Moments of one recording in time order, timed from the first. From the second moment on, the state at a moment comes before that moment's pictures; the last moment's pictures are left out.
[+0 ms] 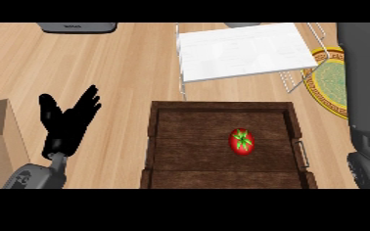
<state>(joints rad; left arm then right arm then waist) -0.12 0.44 -0.26 -1.40 0.44 0.24 0.24 -1.22 -0.29 -0.09 -1.29 0.60 0.36 0.65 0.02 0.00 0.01</state>
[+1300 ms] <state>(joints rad) -0.12 0.42 -0.22 -1.38 0.41 0.20 0.24 -1.30 -0.30 -0.16 -0.93 0.64 0.15 0.39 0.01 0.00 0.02</state>
